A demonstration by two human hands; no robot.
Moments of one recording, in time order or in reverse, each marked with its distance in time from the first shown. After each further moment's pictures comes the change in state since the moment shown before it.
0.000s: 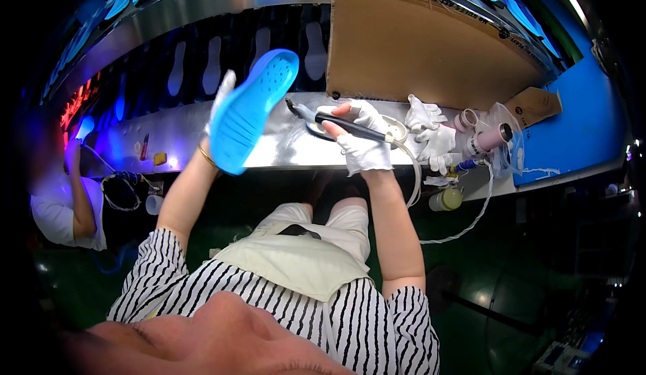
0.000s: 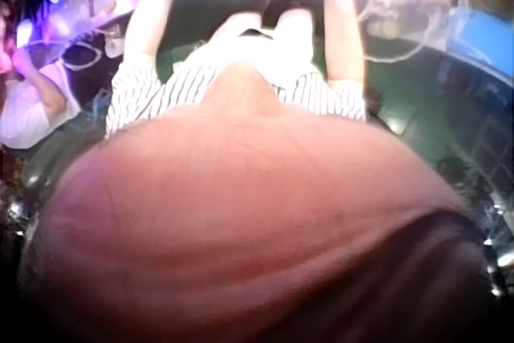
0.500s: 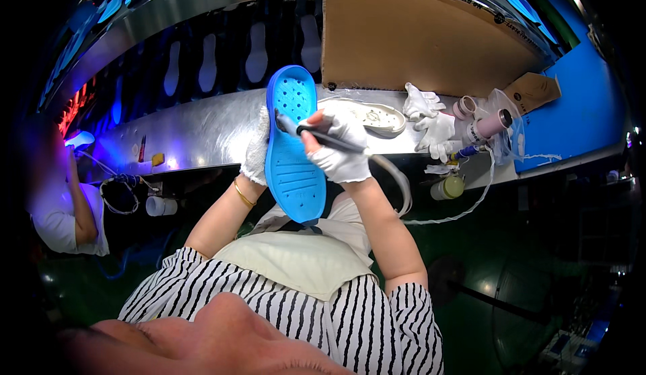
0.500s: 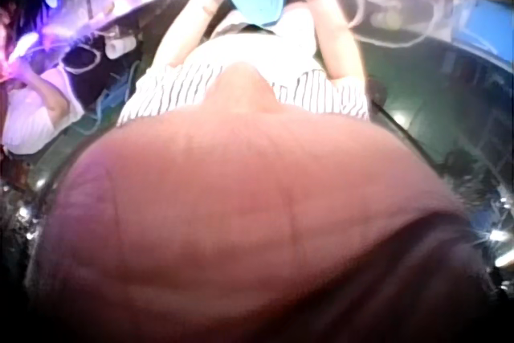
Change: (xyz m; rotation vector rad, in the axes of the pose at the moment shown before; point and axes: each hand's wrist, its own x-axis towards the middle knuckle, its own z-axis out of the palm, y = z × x) left_hand -0.004 -0.112 0.019 -0.044 0.054 0.136; right_hand -0.025 0.011 0.026 -0.135 -0.066 -0.171
